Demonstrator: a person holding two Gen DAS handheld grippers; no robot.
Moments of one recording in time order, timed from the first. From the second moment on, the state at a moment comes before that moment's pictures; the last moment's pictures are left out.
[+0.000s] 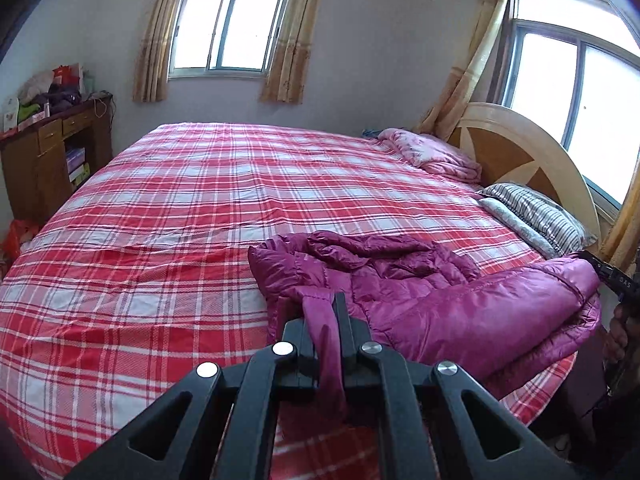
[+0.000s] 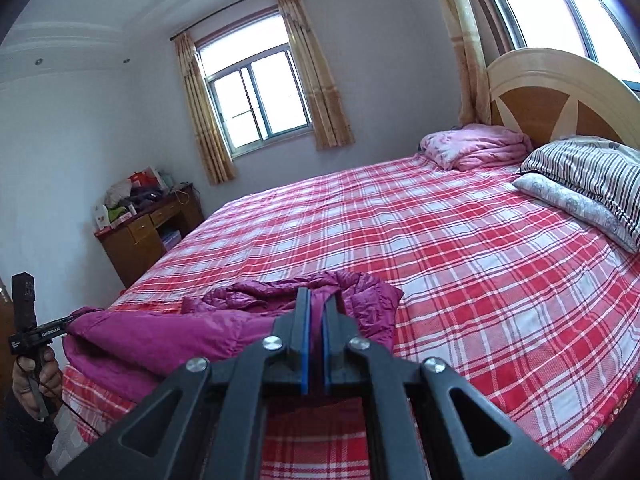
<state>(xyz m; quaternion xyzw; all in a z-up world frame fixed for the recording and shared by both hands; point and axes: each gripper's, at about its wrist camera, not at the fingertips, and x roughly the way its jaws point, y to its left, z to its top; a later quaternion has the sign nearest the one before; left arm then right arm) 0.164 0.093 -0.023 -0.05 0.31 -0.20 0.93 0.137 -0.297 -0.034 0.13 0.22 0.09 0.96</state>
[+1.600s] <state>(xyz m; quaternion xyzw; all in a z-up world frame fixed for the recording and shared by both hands) 0.282 -0.031 -0.088 0.10 0.25 -0.13 0.95 0.352 -0.295 -0.104 0.17 0.34 -0.04 0.93</state>
